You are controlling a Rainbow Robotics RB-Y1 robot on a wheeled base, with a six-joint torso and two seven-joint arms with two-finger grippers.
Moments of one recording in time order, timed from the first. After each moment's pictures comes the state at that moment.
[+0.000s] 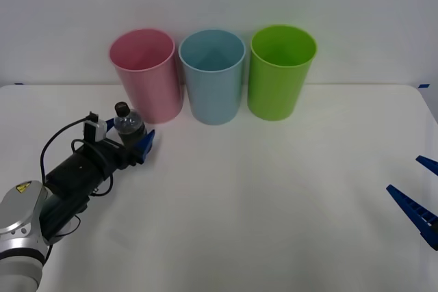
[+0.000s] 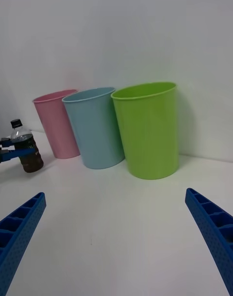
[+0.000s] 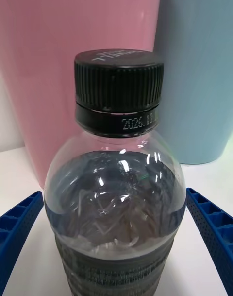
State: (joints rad) right arm 0.35 -0.40 -0.52 -1.66 0.96 -1.22 0.00; left arm -0.25 0.20 0.29 -1.10 -1.34 -0.71 -0.24
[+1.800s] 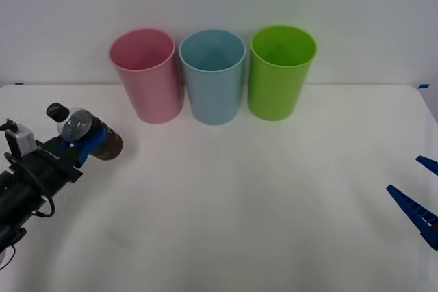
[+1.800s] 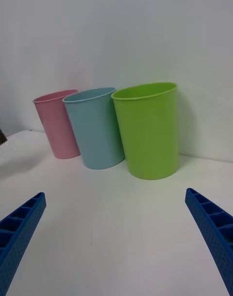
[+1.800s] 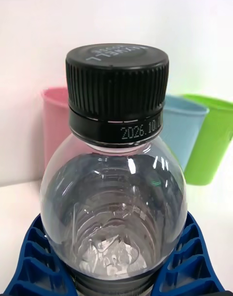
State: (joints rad) right arm 0.35 -0.40 -0.52 -1.66 0.96 -1.22 0.00; left arm 0.09 0.37 0.30 -1.57 -1.06 -0.83 0.02
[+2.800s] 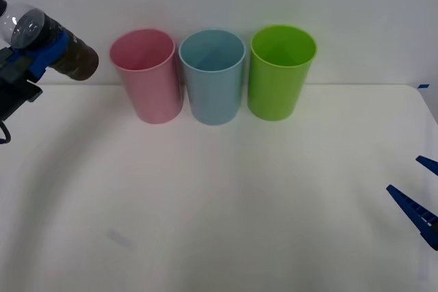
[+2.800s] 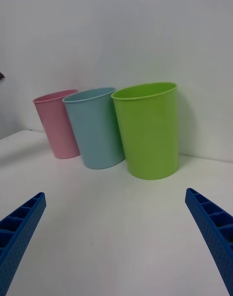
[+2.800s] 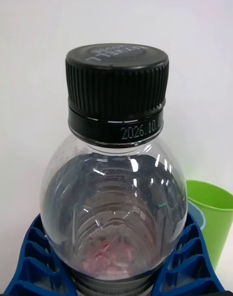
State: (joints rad) right arm 0.35 -0.40 -0.52 -1.66 0.96 -1.22 0.00; left arm -0.07 0.59 0.30 -1.78 -1.03 -0.63 0.35
